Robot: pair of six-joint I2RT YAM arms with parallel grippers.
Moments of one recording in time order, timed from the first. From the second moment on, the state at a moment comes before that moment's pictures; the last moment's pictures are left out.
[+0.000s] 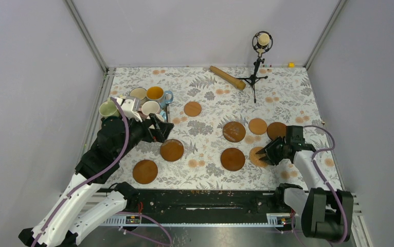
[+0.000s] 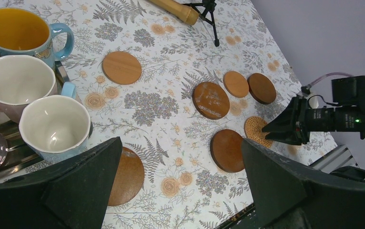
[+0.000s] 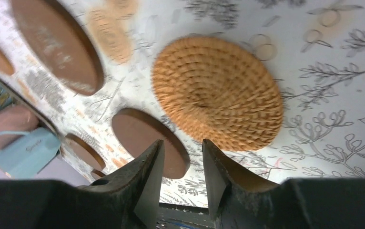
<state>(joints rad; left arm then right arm) -0.59 0.64 0.90 -0.50 -0.03 -0.45 -0.11 1.07 0.45 -0.56 -0.35 0.88</state>
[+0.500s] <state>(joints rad) -0.60 0.72 0.90 -0.51 -0.09 -0.47 0.11 0.81 0.52 -0.54 -0.38 0.71</state>
